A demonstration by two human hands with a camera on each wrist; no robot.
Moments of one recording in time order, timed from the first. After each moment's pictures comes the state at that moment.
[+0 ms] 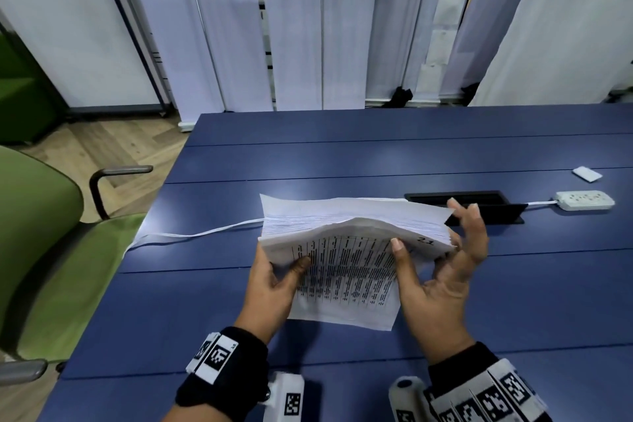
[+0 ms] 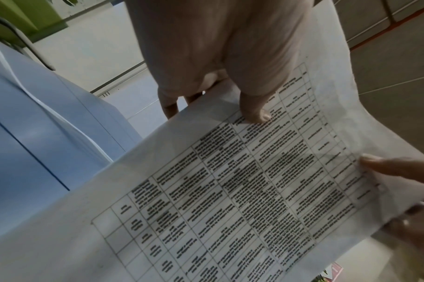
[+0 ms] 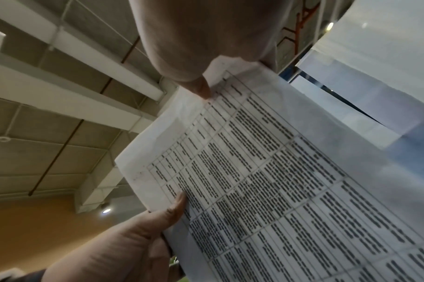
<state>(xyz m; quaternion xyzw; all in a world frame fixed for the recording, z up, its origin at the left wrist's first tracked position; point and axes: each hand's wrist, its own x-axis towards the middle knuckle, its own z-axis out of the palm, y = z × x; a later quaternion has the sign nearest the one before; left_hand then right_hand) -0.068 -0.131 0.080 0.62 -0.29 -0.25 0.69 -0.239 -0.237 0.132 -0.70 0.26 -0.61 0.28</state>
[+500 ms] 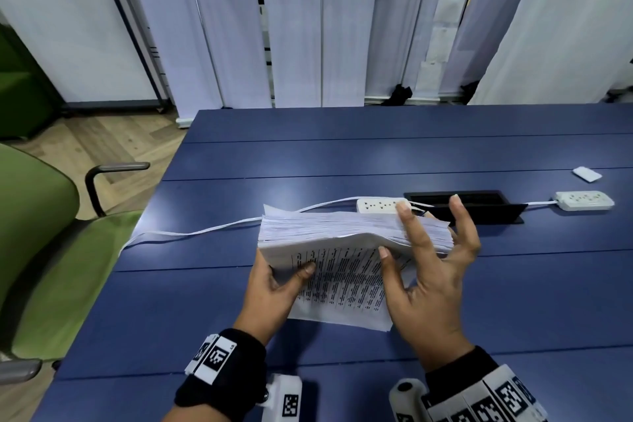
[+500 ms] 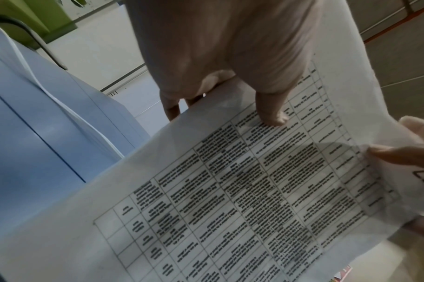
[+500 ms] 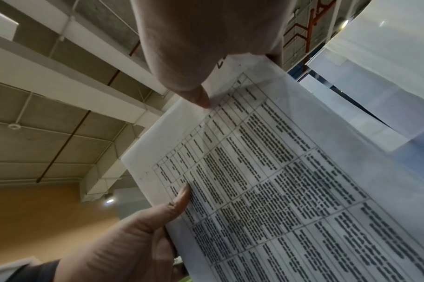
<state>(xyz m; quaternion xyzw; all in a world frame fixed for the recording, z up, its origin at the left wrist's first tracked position) -0.067 -0.131 0.071 0.62 -0.28 -0.26 0.69 -0.238 -0.230 0.140 -0.79 0.30 -0.51 0.15</state>
